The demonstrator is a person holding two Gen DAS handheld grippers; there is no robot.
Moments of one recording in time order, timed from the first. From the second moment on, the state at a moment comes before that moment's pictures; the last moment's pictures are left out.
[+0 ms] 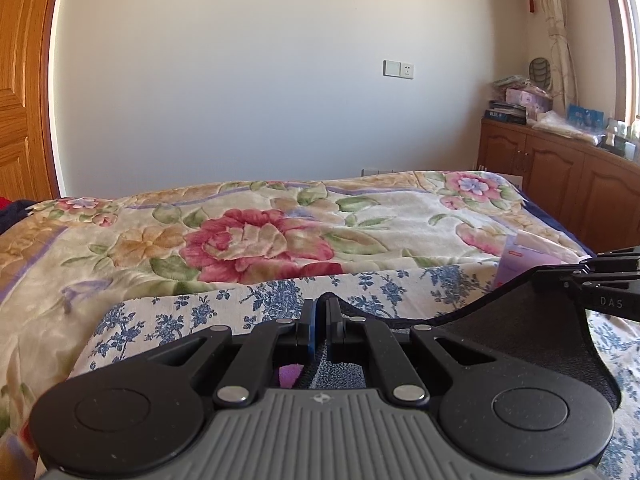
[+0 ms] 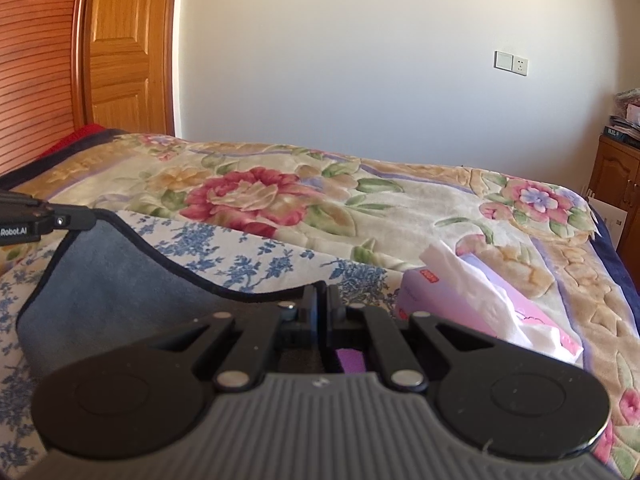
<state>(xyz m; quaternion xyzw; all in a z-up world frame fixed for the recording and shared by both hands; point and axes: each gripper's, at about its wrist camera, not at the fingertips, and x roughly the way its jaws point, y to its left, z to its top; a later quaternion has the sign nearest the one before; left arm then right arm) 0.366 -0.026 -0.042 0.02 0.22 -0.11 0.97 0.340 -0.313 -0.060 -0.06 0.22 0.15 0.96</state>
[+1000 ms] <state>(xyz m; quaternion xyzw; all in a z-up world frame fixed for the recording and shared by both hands) 0.423 -0.035 -0.085 0.05 0.26 -0.08 0.96 0.376 -0.322 -0.092 -0.07 0.25 0.14 0.95</state>
